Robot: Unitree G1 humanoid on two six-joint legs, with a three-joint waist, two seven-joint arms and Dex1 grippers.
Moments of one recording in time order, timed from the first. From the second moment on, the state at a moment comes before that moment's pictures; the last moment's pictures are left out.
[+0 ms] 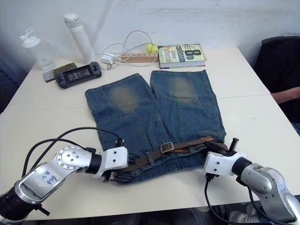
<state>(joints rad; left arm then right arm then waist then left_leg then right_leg) -0.27 0.87 -0.40 -0.61 -0.20 0.72 -0.82 0.21 -0.81 -0.11 -0.31 -0.32 -0.23 0.56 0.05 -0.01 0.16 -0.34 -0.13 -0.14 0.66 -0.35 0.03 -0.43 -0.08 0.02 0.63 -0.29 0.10</state>
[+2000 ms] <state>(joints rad) -0.05 0.82 -0.11 -0.51 -0.09 0.64 -0.71 0.12 -0.75 0.03 -0.37 -0.31 -0.16 0.59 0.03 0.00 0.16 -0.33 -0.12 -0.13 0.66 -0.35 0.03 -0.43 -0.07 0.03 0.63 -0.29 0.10</state>
